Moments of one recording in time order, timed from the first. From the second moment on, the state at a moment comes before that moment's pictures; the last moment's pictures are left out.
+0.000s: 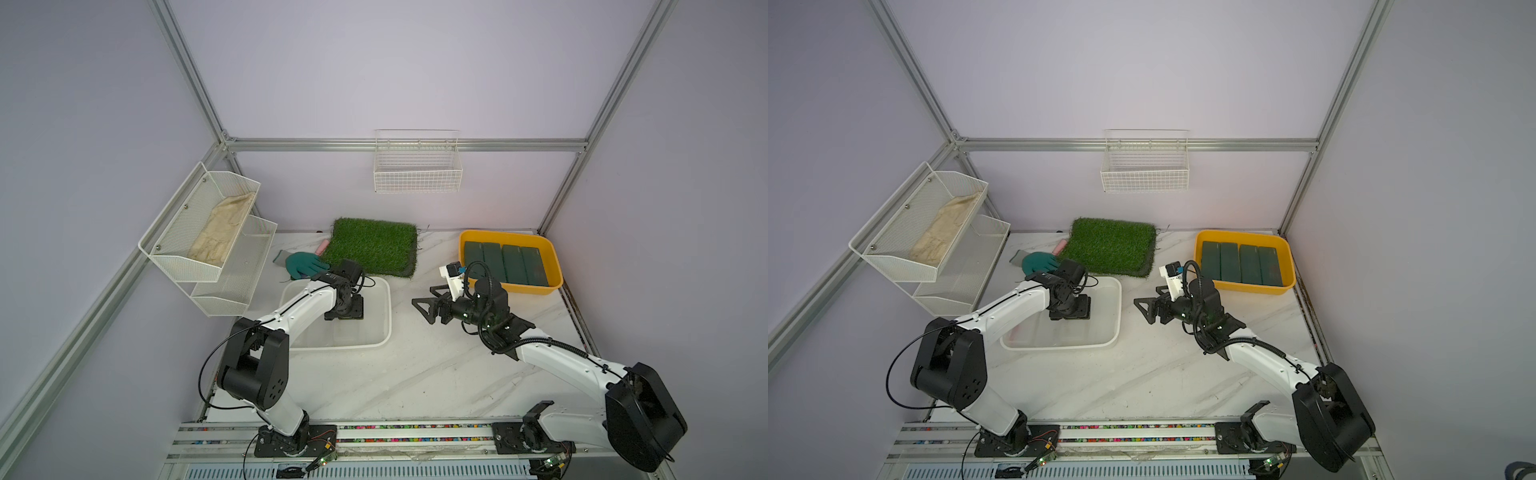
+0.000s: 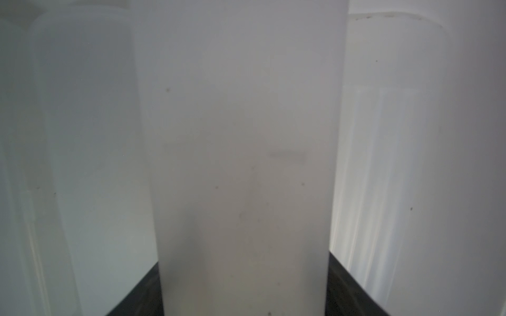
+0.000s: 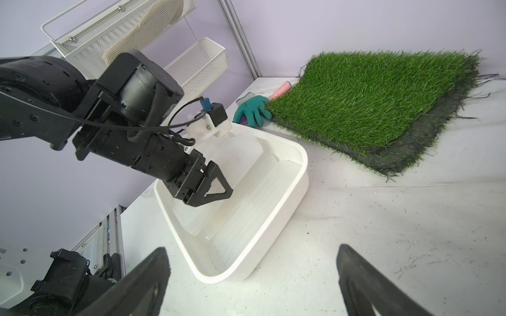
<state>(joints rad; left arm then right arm) -0.36 1.64 1.18 -0.85 -0.13 -0.41 0.54 1.27 0.70 0.30 -0.40 0.34</state>
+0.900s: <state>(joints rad) -0.32 1.68 1.18 -0.79 -0.11 -0.38 0.54 1.29 0.70 0.30 -0.38 0.32</state>
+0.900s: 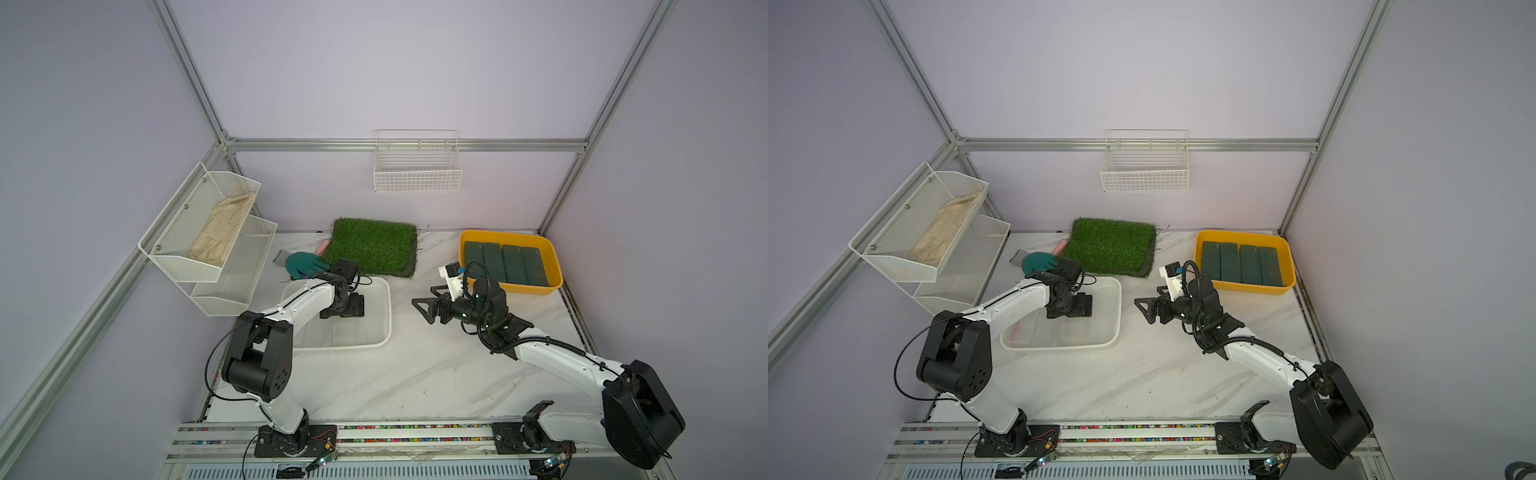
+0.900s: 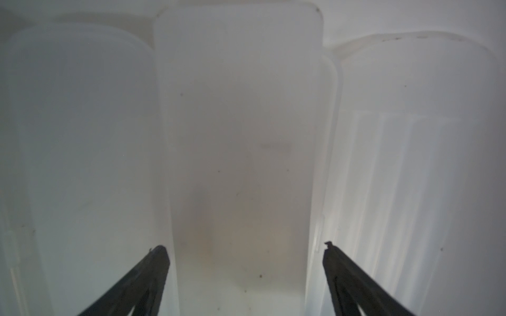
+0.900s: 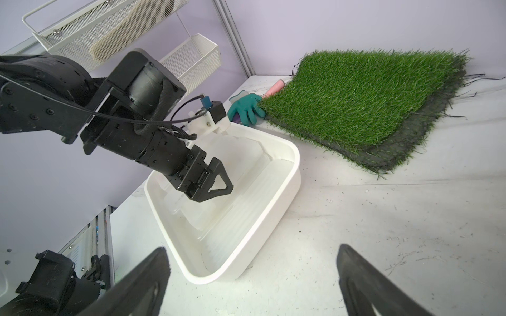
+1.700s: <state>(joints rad) -0.29 1.25 1.18 -0.82 -0.03 -0.29 0.54 1.30 0.75 0.23 -0.33 0.32</state>
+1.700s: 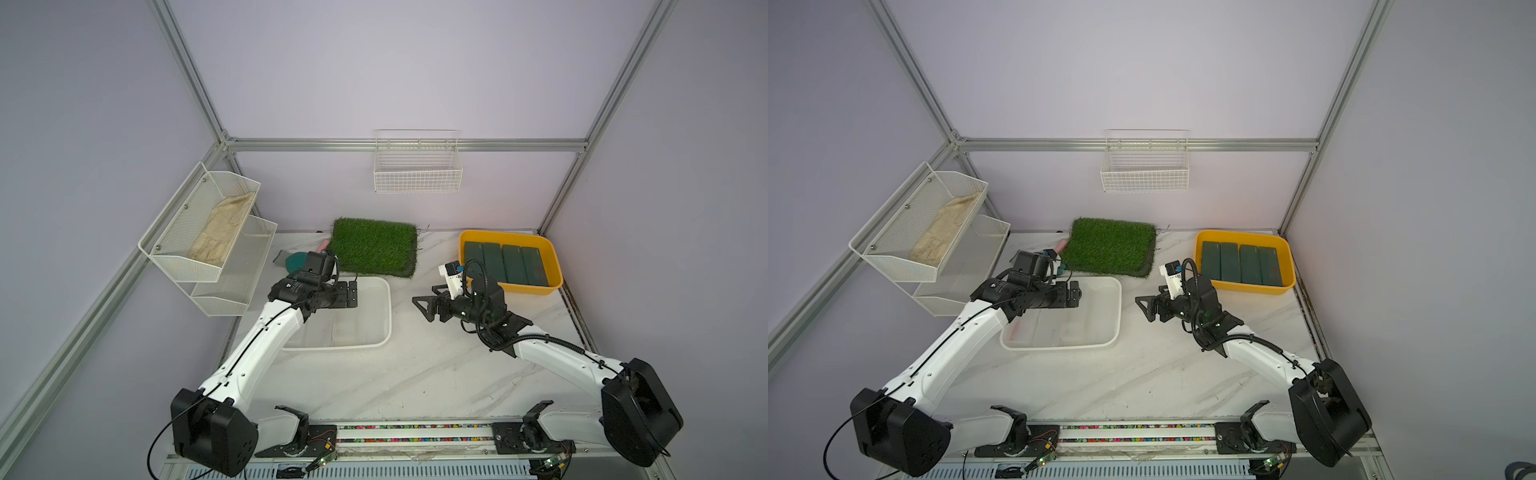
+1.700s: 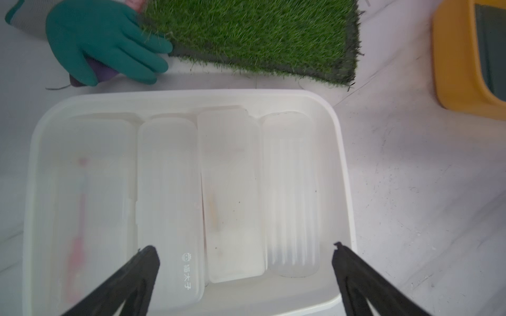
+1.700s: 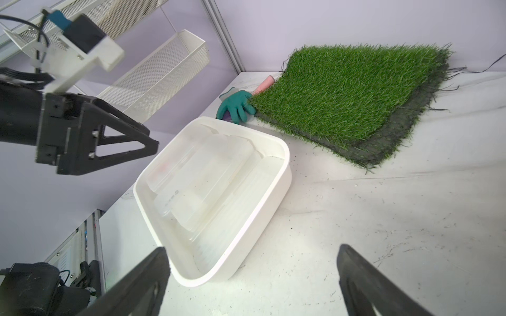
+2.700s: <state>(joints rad) 0.01 0.97 0.58 -0.02 -0.04 -0.15 0.47 0.98 0.70 0.02 0.22 0.13</state>
